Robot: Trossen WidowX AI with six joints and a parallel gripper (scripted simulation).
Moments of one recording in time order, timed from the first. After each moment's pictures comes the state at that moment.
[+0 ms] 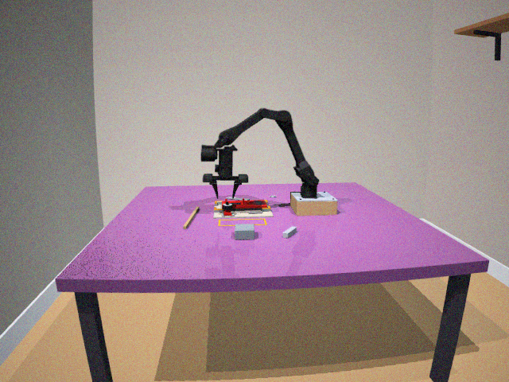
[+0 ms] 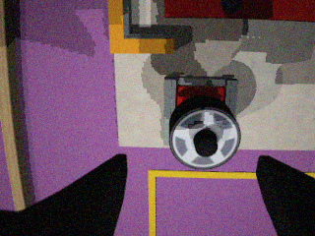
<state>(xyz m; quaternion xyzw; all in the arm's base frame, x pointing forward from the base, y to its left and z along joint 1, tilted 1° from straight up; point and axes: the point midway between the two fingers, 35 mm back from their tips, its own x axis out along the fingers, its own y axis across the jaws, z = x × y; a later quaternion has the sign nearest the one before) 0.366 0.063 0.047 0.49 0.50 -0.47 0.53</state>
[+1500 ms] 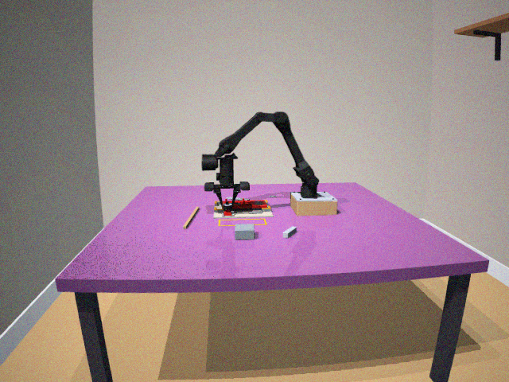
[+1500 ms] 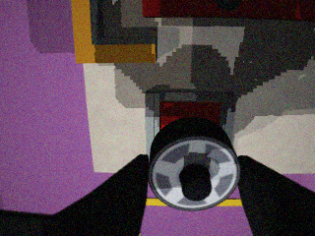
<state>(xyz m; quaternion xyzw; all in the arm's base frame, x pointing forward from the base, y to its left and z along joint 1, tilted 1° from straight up) 0.361 0.062 0.014 0.48 0.51 -0.48 0.52</state>
